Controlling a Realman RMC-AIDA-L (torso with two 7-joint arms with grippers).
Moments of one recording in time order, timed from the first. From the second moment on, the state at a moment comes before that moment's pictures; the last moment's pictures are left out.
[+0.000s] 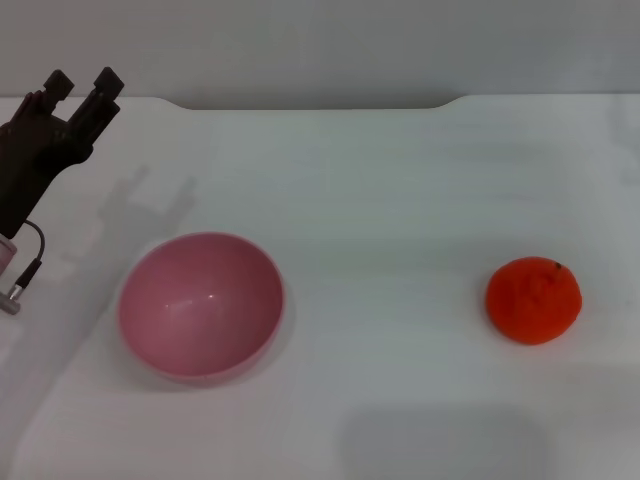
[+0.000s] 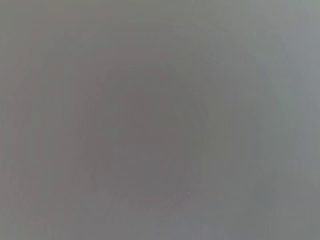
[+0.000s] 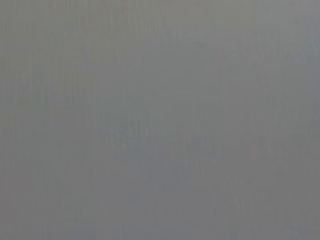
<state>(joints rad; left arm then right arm) -0.32 -2.05 1.48 0.38 0.31 1.22 -0.84 0.60 2.07 -1.09 -0.23 -0.12 -1.10 0.36</state>
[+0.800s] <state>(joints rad) -0.31 -2.01 1.47 0.43 0.38 1.22 -0.95 0.62 2.08 -1.10 -0.21 -0.12 -1.08 0.37</state>
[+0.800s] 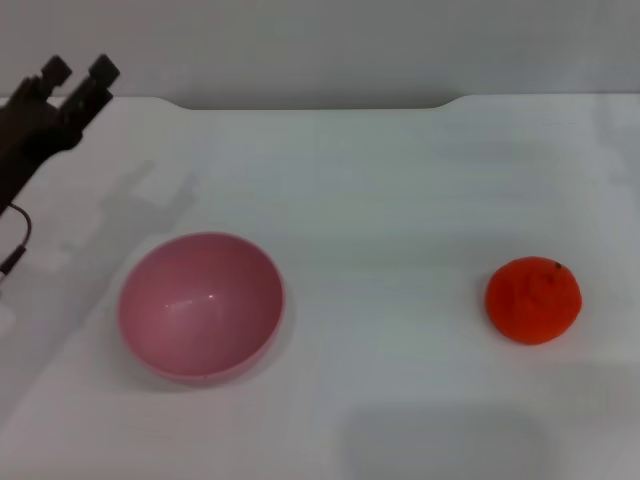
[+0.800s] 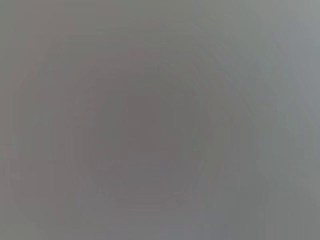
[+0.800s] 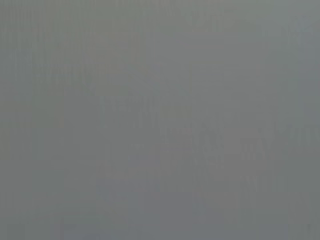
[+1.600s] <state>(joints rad) -0.45 -1.80 0.97 1.07 1.82 1.48 -2.32 0.61 2.08 -1.23 -0.19 -0.13 -1.08 0.42</state>
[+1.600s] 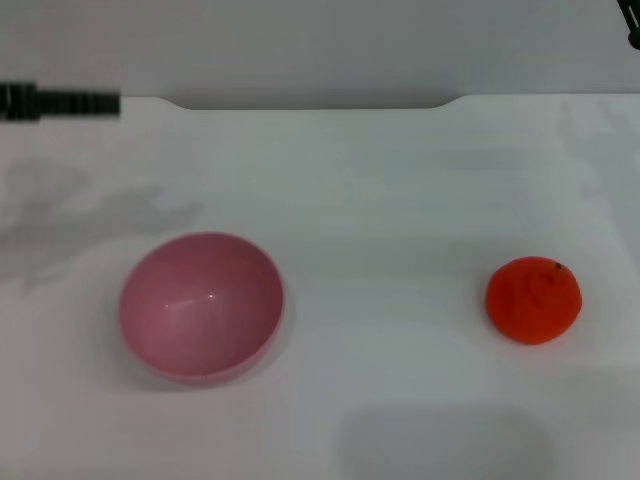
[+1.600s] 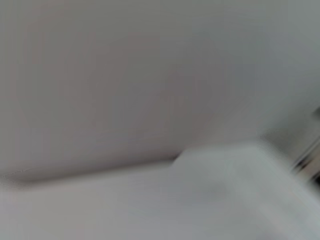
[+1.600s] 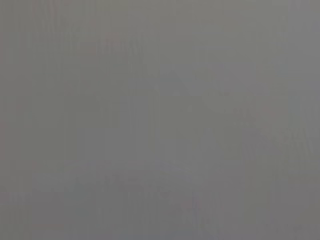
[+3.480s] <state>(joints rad) -0.60 -2.05 1.02 1.21 2.60 1.61 -2.55 0.60 2.08 -1.25 -0.19 -0.13 -1.09 0.42</state>
